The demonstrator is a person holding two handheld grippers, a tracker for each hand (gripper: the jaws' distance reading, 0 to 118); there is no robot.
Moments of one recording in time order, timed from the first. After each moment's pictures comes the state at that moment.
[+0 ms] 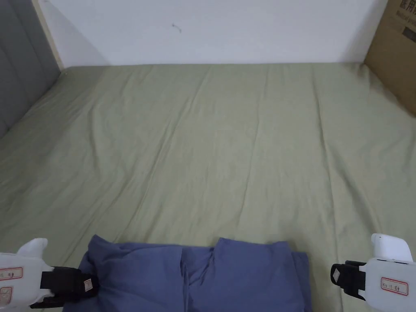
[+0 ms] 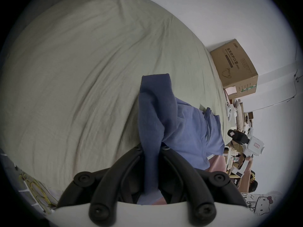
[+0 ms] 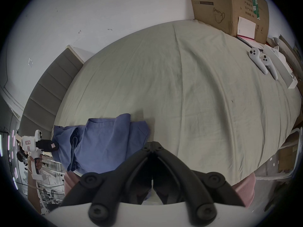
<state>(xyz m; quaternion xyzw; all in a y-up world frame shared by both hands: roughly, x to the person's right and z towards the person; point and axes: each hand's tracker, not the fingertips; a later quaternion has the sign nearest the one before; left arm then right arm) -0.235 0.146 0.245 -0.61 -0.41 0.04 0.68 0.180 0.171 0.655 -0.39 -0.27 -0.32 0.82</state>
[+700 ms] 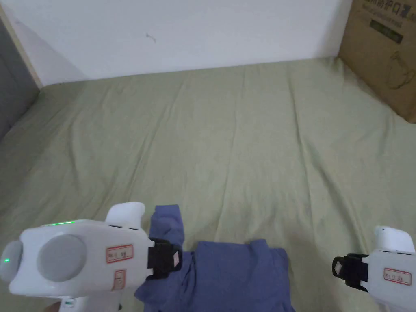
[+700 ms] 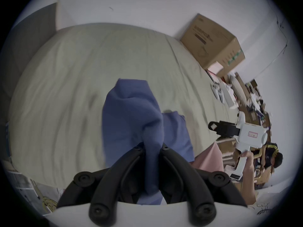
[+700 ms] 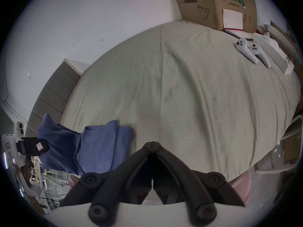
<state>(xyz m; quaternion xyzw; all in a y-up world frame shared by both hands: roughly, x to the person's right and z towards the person) -0.055 0.249 0.397 -0.51 -0.49 -0.09 0.70 0.209 0.170 0.701 -0.36 -0.29 -0.35 0.82</state>
